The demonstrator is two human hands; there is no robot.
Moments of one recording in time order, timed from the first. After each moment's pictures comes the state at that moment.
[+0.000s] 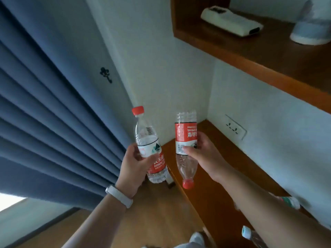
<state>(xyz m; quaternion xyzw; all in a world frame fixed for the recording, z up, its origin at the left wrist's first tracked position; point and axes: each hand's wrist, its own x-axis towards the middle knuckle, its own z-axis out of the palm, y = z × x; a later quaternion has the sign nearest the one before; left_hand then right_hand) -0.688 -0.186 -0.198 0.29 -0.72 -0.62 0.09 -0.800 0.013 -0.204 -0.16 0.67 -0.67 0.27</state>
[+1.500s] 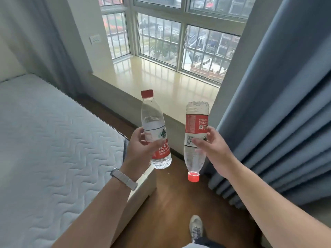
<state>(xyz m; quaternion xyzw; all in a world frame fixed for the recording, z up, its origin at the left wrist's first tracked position) -0.067 -0.441 -0.171 0.51 -0.44 -0.52 0.52 -0.301 -0.438 -0.152 -0.49 0.54 -0.45 0.51</state>
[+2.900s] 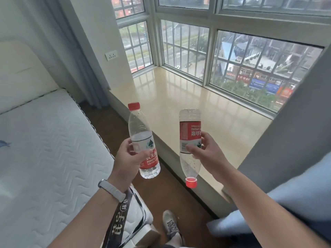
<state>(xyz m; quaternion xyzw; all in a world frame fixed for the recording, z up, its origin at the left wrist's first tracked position) -0.142 -0.794 -0.177 0.63 -0.38 -0.43 0.53 -0.391 -0.860 -0.180 -0.55 0.49 -0.37 0.57</state>
